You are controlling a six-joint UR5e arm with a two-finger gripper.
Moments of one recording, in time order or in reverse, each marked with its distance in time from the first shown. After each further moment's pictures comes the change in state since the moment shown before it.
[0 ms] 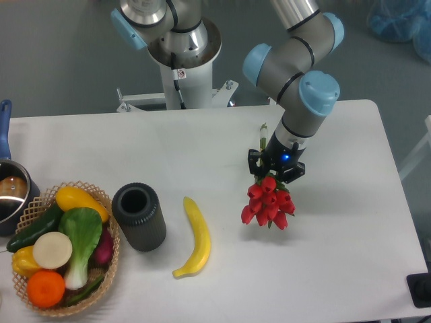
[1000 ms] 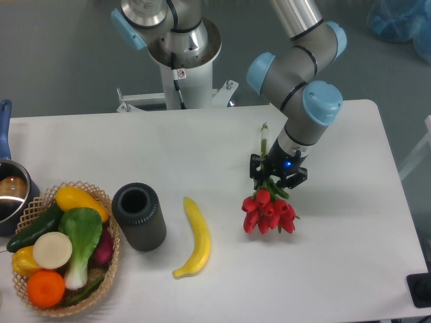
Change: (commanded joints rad) arm 0.000 -0.018 0.021 0.002 -0.002 0.003
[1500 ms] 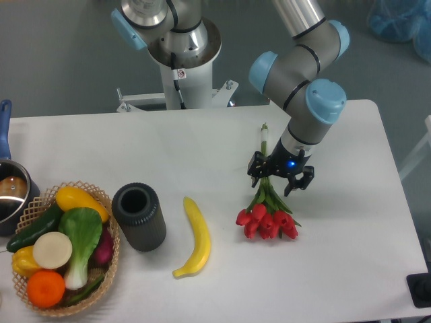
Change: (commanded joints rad) arm 0.029 0.018 0.020 -0.002 -0.020 0.002
